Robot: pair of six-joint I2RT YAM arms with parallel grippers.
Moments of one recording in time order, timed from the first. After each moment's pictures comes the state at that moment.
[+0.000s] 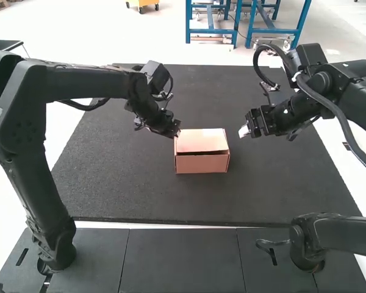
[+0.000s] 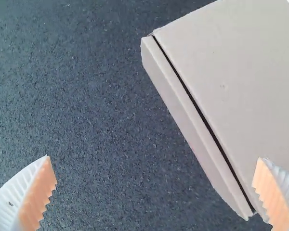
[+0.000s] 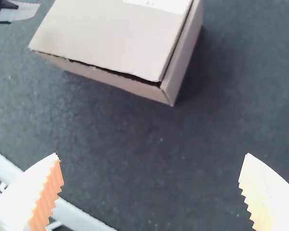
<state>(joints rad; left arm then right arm) -0.53 1.69 1.28 -0.68 0.00 -0.08 0.30 1.02 1.05 -1.03 -0.22 -0.05</state>
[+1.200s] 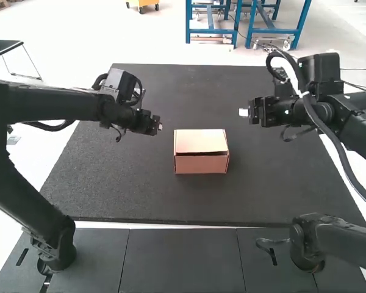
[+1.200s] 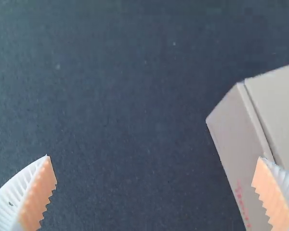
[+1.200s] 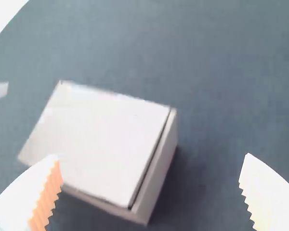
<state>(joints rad) -0.38 1.43 0.89 -0.21 0.01 -0.12 0.24 0.85 0.81 -0.50 -0.21 0.01</state>
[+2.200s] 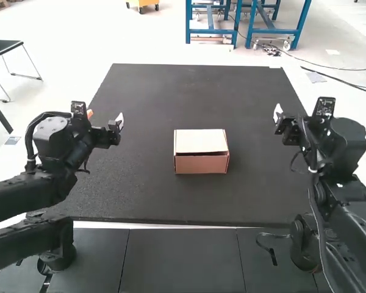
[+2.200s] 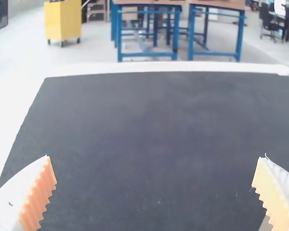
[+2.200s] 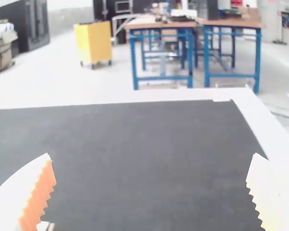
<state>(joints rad) -0.17 0.79 0.14 0.65 -0.01 -0.04 0.04 0.35 0.20 0.19 -0.01 0.05</state>
